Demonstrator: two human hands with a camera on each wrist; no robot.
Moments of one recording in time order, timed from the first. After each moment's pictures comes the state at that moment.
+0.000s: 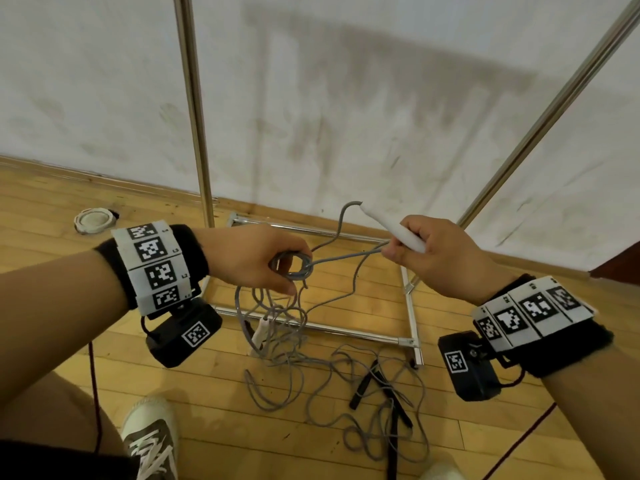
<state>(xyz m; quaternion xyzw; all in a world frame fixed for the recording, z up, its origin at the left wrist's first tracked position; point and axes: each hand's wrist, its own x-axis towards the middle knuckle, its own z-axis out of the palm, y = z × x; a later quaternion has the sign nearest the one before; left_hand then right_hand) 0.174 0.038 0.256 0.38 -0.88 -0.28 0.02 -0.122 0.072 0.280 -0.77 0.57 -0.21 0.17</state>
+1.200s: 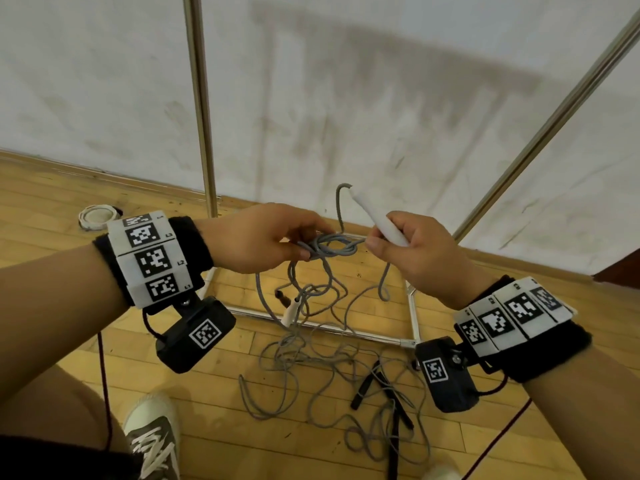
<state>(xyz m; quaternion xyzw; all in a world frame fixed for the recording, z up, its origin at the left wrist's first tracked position) 0.169 0.048 0.279 0.39 -0.85 -0.33 0.13 -0.088 0.076 0.279 -0.74 0.53 -0.31 0.27</state>
